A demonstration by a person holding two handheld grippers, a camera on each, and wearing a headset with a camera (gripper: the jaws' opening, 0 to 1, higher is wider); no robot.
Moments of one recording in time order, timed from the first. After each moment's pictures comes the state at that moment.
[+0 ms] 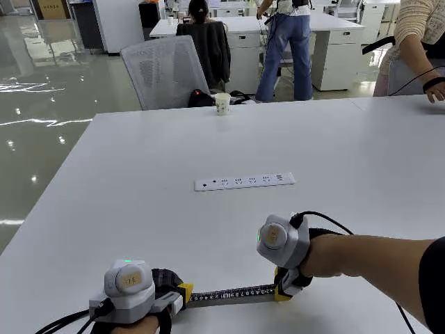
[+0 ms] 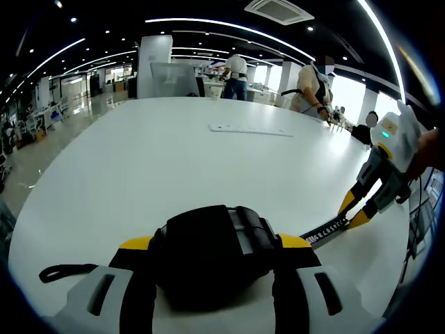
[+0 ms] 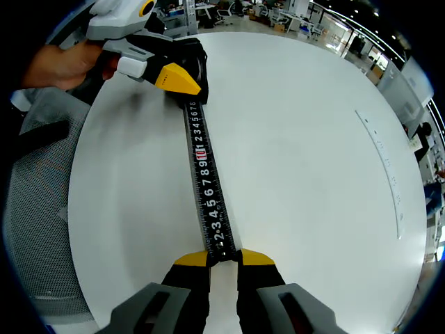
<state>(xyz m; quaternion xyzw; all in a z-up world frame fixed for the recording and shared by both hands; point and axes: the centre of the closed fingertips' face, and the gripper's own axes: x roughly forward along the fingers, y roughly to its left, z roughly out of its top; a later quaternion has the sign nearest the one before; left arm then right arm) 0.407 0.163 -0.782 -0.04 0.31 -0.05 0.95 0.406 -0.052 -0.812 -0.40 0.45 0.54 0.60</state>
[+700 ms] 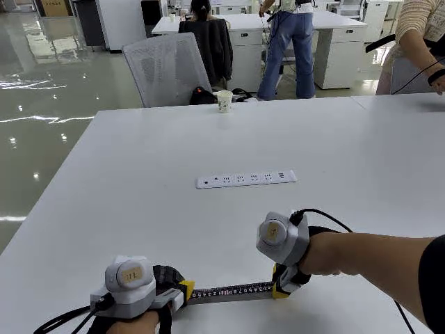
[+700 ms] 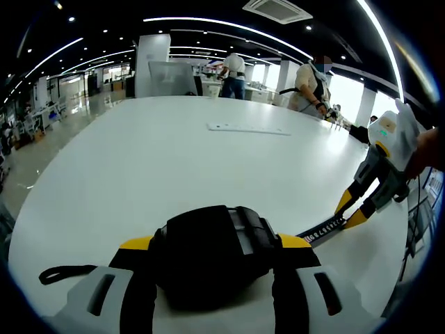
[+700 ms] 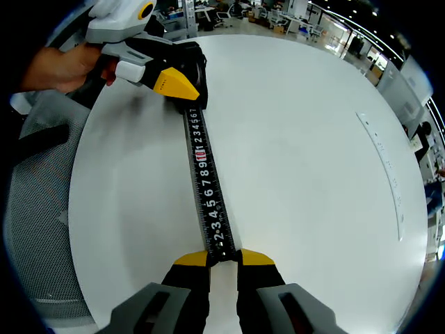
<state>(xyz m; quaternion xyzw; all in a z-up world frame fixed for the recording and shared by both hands) 0.407 0.162 -0.782 -0.04 0.31 -0.06 0.95 0.405 -0.046 -0.813 -0.39 0.44 0.54 0.60</state>
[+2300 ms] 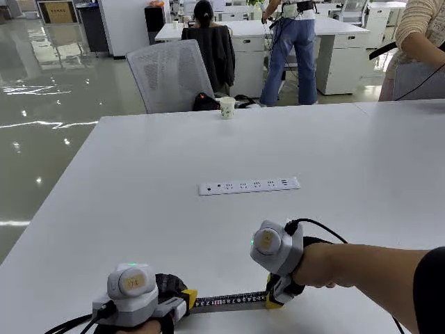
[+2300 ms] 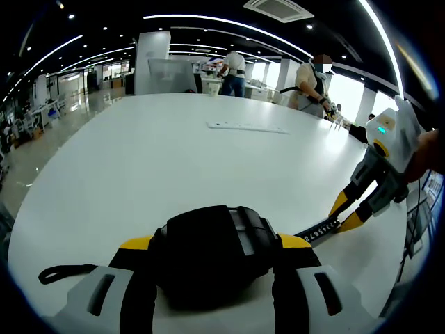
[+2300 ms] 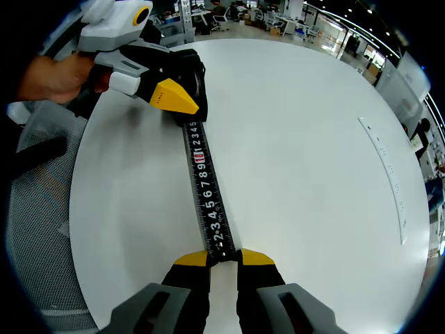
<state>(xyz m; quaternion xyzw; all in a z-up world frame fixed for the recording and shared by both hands) 0.407 0.162 -0.783 -0.05 0.32 -0.06 0.94 0.404 -0.027 -0.812 -0.38 0.44 0.54 0.61</state>
